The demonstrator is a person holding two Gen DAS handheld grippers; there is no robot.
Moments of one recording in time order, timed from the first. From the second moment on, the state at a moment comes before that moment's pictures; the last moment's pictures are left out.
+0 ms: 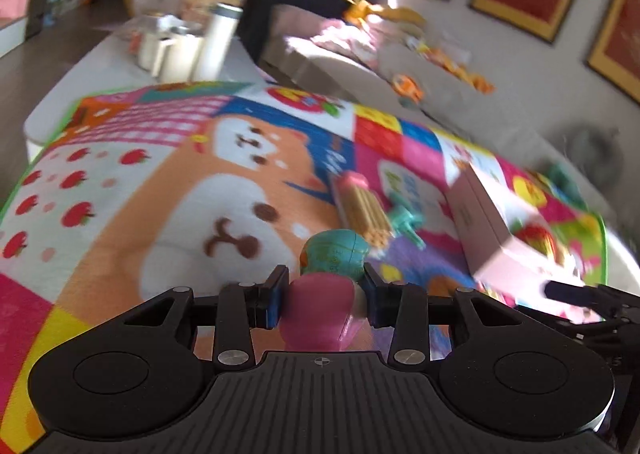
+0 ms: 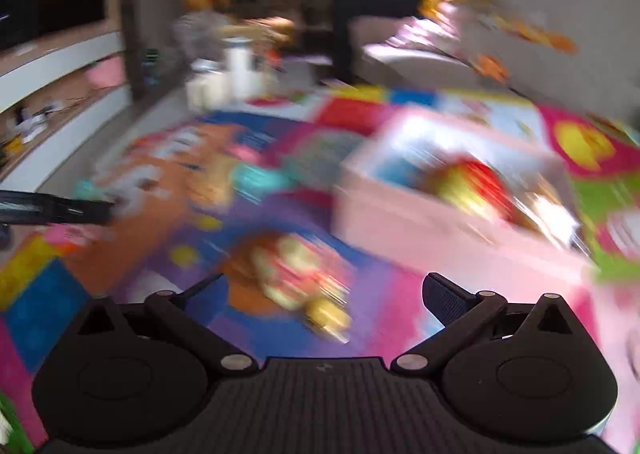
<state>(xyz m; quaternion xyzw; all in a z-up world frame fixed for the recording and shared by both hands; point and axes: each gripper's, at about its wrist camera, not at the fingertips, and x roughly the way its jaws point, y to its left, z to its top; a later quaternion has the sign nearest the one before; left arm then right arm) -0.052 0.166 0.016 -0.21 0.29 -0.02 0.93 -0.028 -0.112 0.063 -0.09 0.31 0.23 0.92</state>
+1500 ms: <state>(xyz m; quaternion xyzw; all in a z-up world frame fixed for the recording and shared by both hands) -0.066 0.061 0.040 -0.11 0.35 -0.18 0.91 -0.097 -0.203 0.048 -0.05 0.38 0.15 0.91</state>
